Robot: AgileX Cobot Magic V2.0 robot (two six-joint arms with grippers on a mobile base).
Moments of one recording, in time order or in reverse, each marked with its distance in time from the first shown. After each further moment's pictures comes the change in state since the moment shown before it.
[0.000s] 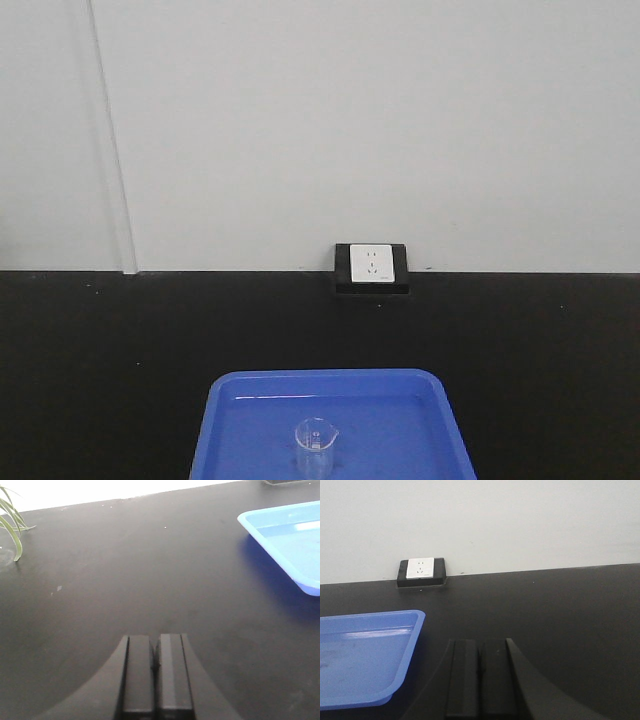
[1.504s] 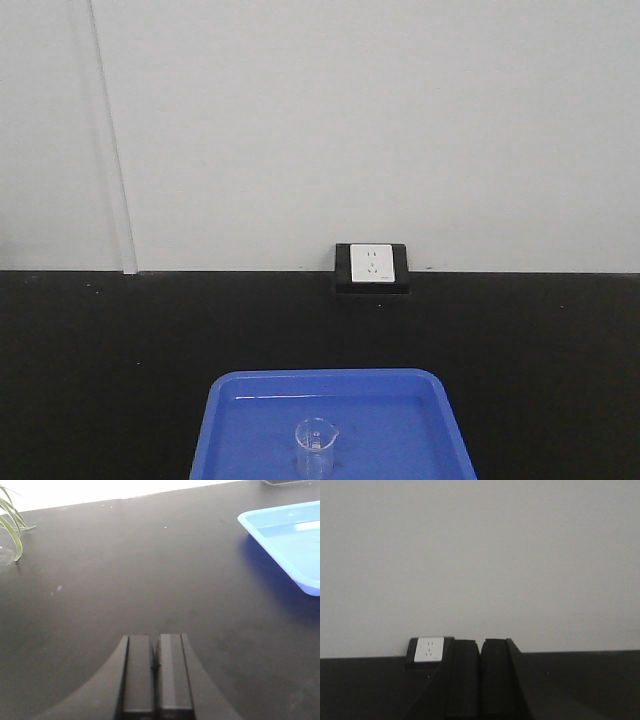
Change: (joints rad) left arm 0.000 0.000 0.000 0.000 0.000 0.000; right arm 0.000 0.682 -0.569 0.020 -0.224 -0.042
